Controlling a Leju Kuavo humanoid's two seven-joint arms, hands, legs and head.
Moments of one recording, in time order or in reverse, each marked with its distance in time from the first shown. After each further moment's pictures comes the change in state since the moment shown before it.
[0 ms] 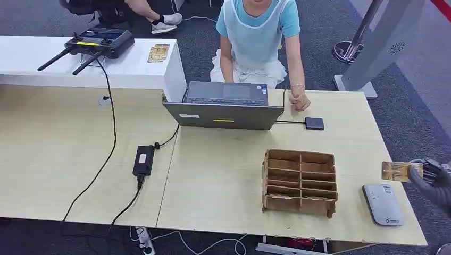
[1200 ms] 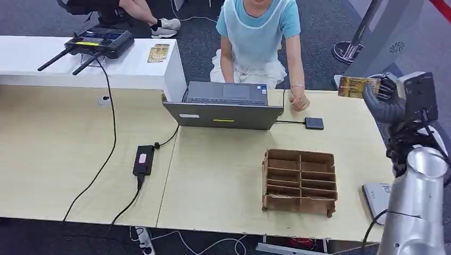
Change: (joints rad) left arm -0.006 -0.004 -0.019 0.000 0.004 -0.011 -0.003; right arm -0.545 0.366 0.107 -0.015 0.354 -0.073 -0.001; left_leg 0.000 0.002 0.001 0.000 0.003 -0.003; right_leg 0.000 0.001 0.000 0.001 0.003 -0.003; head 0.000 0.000
